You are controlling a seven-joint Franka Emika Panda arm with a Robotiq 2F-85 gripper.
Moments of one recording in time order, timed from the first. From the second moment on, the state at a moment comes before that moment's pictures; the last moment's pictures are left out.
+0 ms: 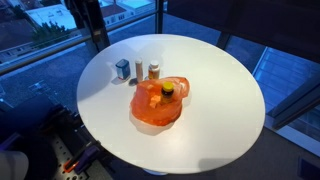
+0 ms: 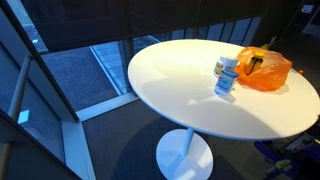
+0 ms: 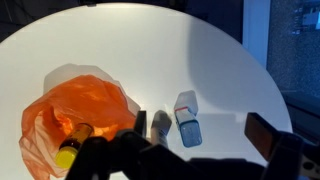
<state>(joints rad) 0.01 -0.42 0.03 -2.57 0.11 2.07 0.08</state>
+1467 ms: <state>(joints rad) 0.03 0.00 0.04 -2.38 0.13 2.30 0.18</state>
